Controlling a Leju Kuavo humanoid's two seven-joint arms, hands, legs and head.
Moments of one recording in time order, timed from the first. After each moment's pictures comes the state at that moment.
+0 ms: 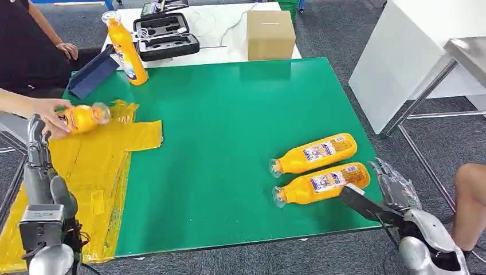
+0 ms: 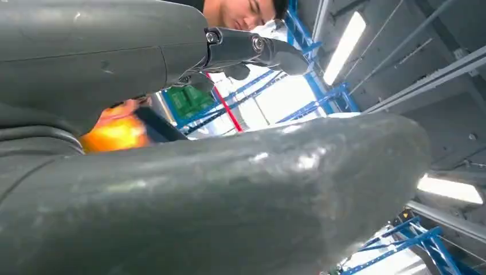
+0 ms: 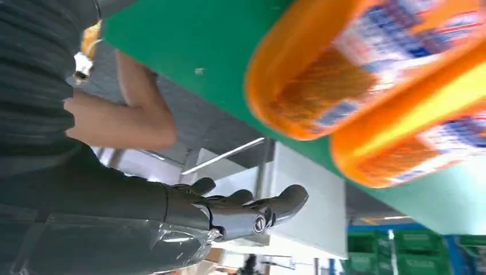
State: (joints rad) left arm 0.03 -0.15 0.11 -1.86 -0.41 0.27 -0.41; right arm 0.07 -0.39 -0.02 -1.64 0.89 0.15 0.08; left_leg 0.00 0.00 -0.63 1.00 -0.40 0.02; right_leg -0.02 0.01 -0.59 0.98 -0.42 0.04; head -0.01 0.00
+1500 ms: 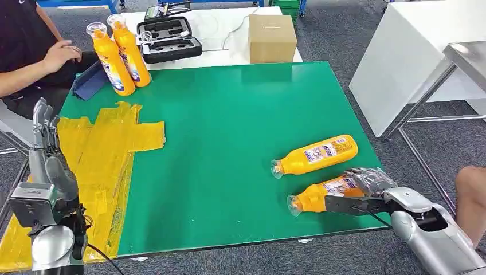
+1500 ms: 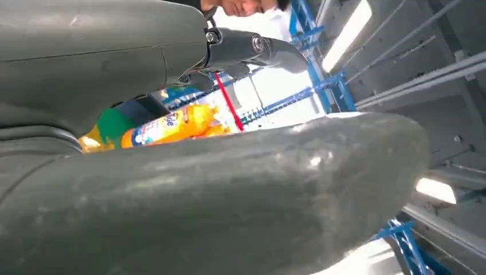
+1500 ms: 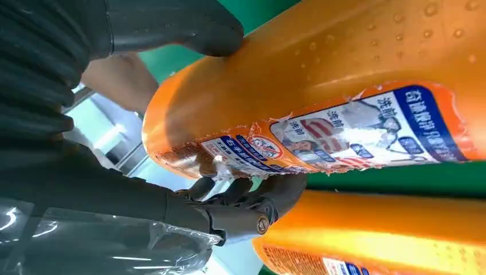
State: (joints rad) left arm -0.09 -0.10 0.08 -1.76 -0.27 0.23 -0.37; right arm -0.17 -0.66 0.41 -1.40 0.83 0.44 0.07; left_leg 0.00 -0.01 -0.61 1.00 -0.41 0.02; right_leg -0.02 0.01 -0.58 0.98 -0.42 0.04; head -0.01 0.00
